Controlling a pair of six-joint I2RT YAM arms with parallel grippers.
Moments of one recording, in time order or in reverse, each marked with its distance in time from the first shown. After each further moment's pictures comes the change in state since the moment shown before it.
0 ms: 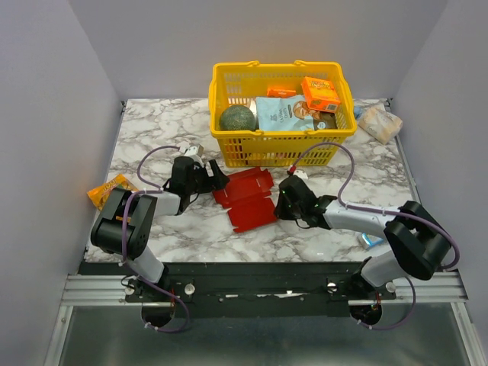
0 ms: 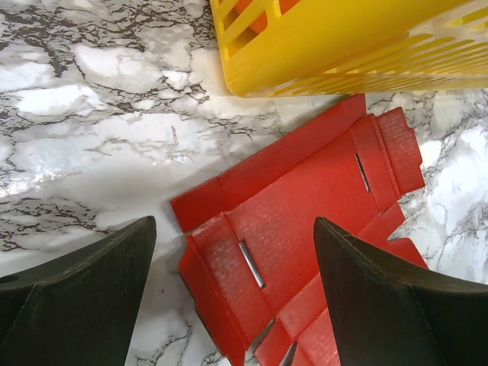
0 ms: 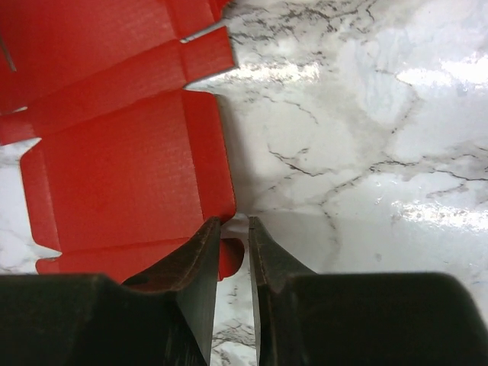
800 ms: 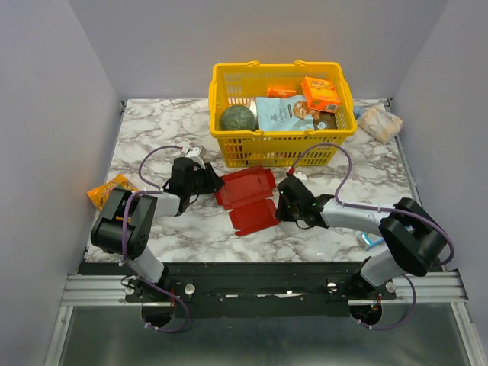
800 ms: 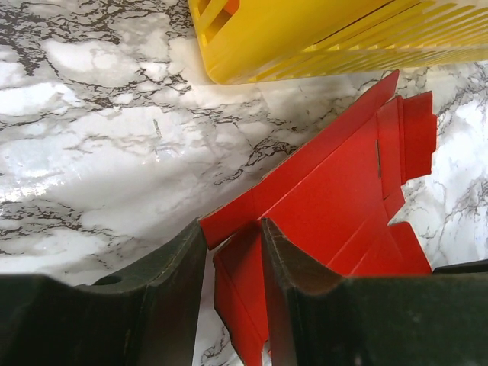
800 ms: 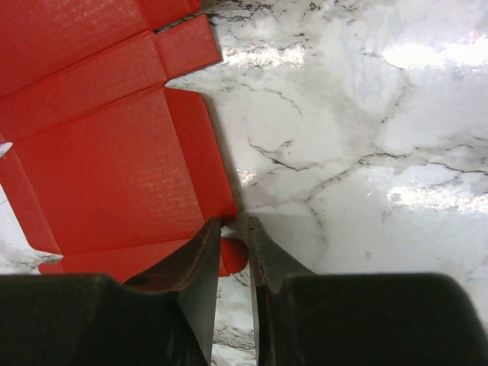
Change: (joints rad) left arm 0.001 0.000 -0.011 0.015 0.056 0.047; right arm 0.000 0.050 0.016 -0.038 0.002 0.001
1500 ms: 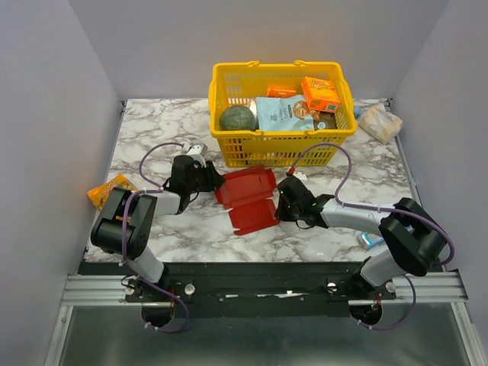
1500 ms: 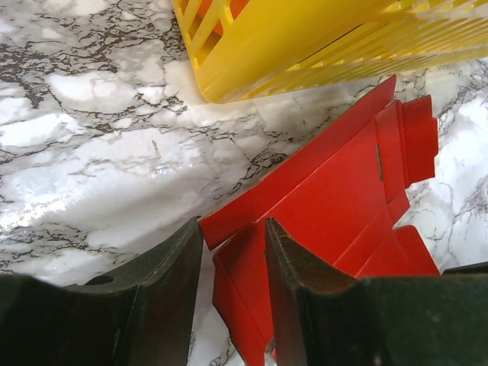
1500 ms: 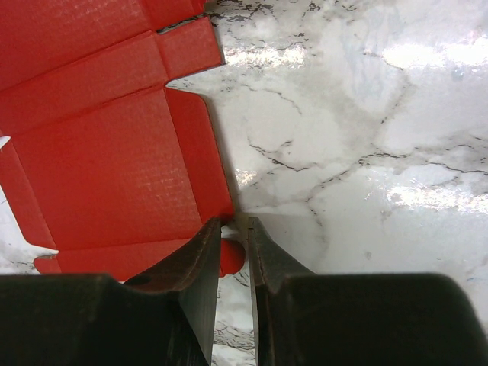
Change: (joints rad) left arm 0.000 0.000 0.021 0.002 -0.001 0.056; right arm 0.000 0.001 0.000 0.000 0.000 0.000
